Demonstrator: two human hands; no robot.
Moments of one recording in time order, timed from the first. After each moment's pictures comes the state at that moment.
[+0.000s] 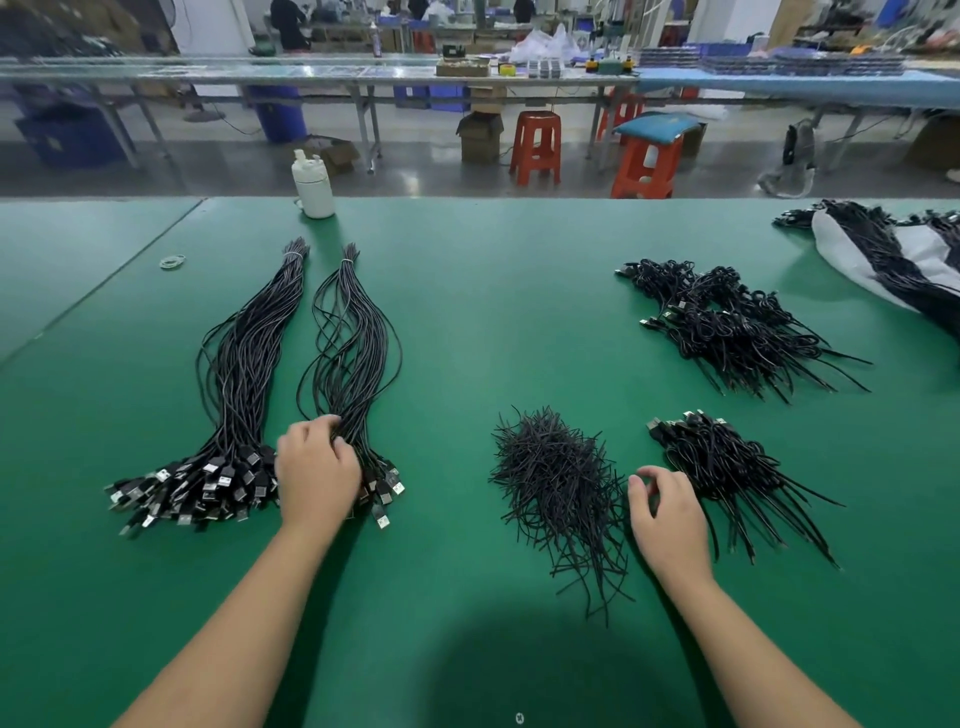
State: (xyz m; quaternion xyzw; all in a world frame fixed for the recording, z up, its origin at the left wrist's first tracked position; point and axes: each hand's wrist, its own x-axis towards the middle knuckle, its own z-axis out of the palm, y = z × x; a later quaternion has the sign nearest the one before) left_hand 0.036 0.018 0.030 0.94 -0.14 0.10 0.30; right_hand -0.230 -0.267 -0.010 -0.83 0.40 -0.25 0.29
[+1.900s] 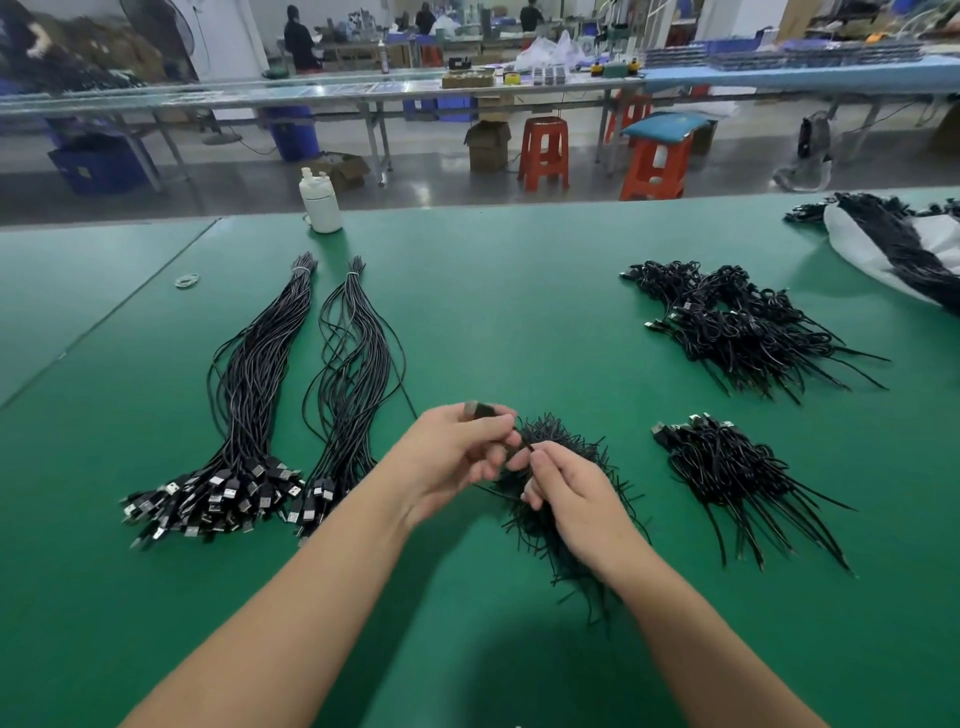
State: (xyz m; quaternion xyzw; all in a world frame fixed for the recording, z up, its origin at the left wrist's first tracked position) left_hand -0.053 -0.073 0.137 0.57 -0.18 -0.43 0.68; right_hand -0.184 -0.183 0.093 -0.77 0.16 -0.19 0.59
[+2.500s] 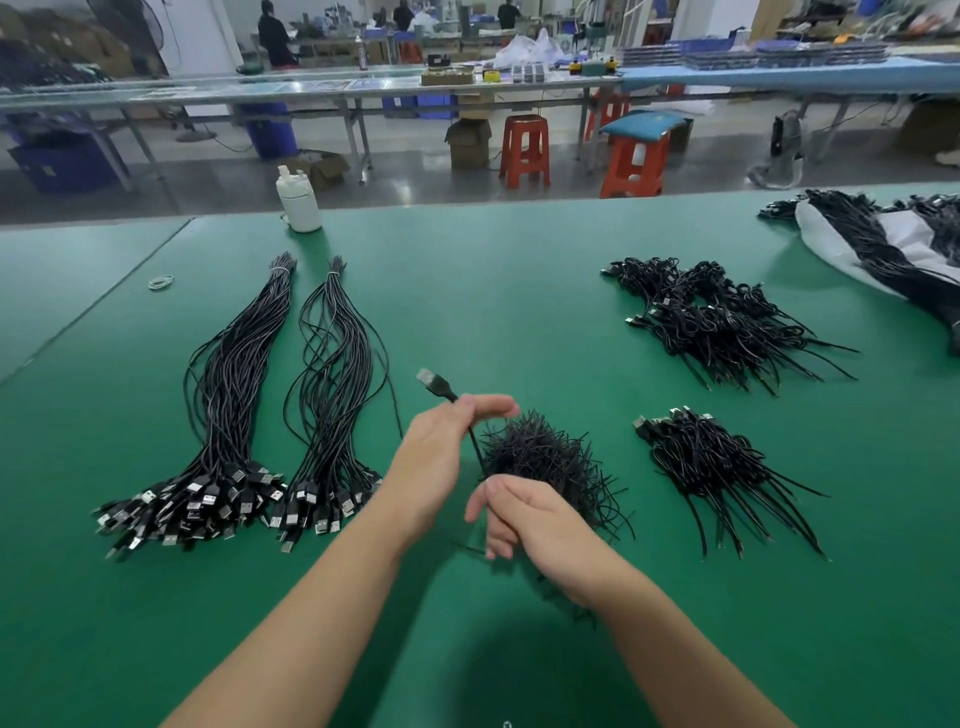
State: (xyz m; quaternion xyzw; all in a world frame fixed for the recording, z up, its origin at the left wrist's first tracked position) left_hand -0.069 -0.074 0.128 0.63 -0.31 -0.26 0.66; right_hand -0.186 -0.160 0.089 -0.68 0.11 -0.07 0.72
